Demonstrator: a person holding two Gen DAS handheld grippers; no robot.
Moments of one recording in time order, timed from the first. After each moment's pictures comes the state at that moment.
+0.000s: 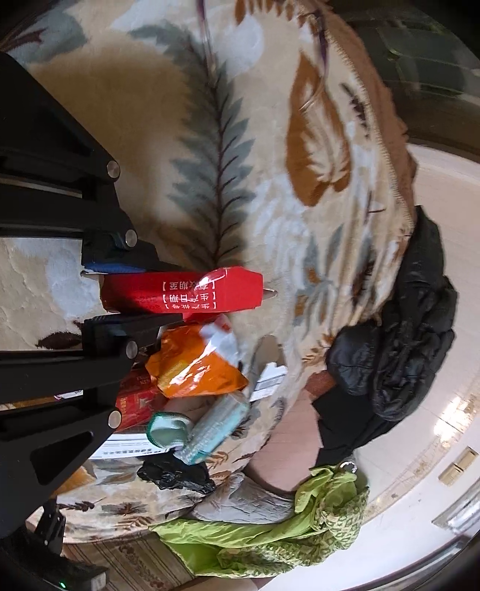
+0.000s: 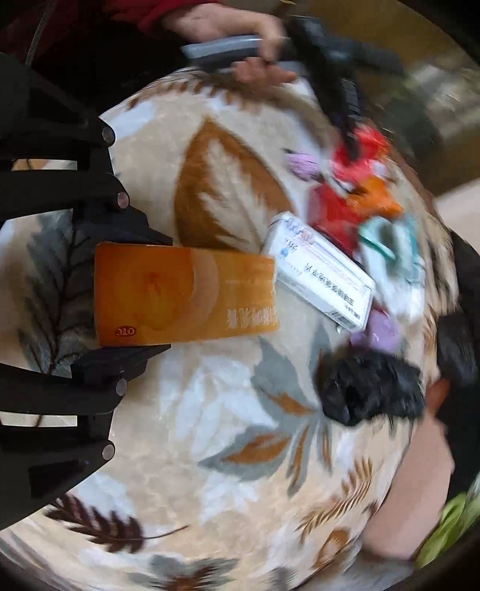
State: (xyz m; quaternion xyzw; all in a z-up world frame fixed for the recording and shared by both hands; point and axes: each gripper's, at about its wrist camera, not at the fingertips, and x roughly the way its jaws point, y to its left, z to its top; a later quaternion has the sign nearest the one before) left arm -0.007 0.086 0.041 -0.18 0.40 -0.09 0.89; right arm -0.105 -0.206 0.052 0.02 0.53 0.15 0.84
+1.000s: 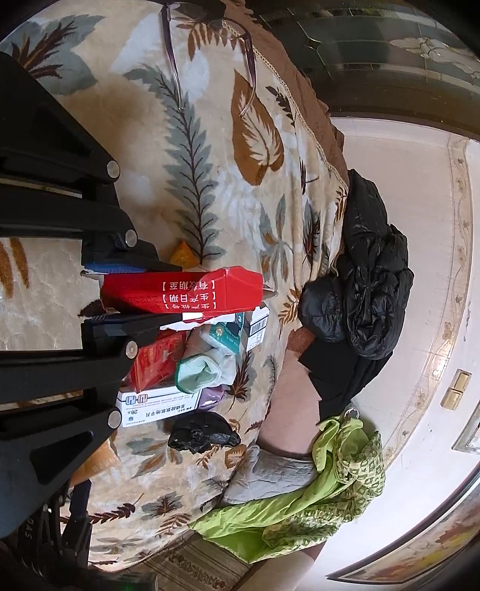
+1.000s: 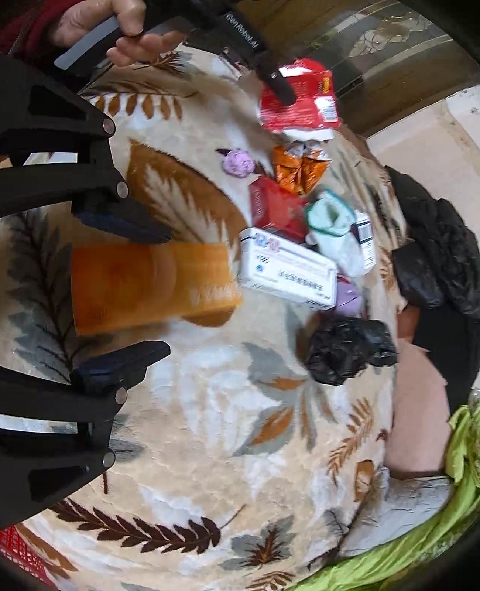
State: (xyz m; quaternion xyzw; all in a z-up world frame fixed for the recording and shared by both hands) left arm -0.072 0.058 0.082 -0.08 0.32 -0.13 0.93; right arm -0.123 -0.169 0.045 0.09 0.50 0.03 0.86
